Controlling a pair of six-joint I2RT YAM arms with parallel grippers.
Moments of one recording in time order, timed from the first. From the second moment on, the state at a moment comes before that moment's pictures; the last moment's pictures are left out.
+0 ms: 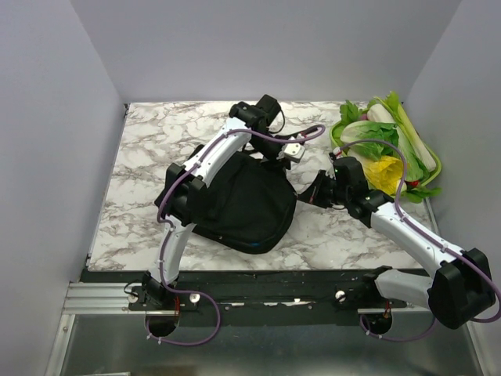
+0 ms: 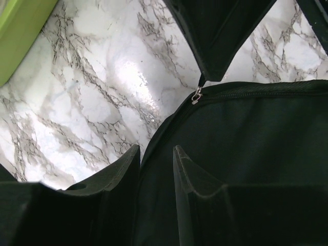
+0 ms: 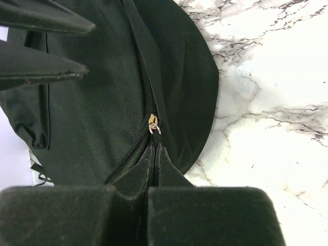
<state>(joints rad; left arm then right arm) -0.61 2.28 2.32 -1.33 0.89 1.35 0.45 1.16 0.74 -0.26 -0.22 0.71</state>
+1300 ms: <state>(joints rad) -0.67 2.40 2.34 -1.27 0.81 1.15 0.45 1.12 0.70 -0.24 -0.22 0.72</state>
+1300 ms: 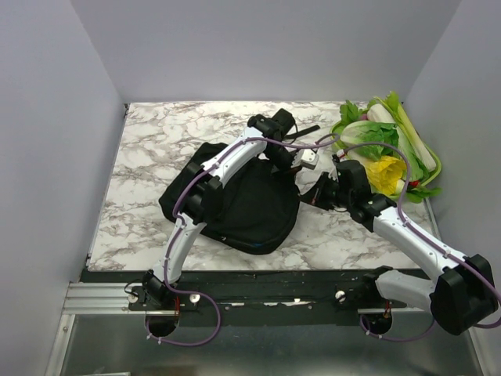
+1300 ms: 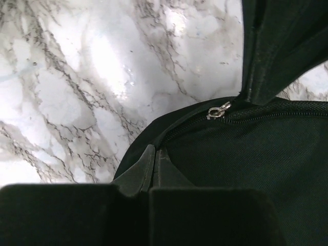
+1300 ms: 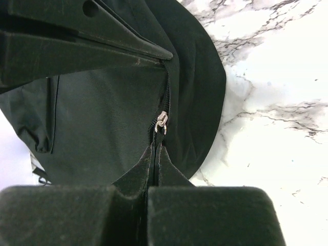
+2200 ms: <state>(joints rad) -0.55 2.40 2.33 -0.88 0.76 0.54 0.49 1.05 0.63 -0.16 -0.13 0.74</state>
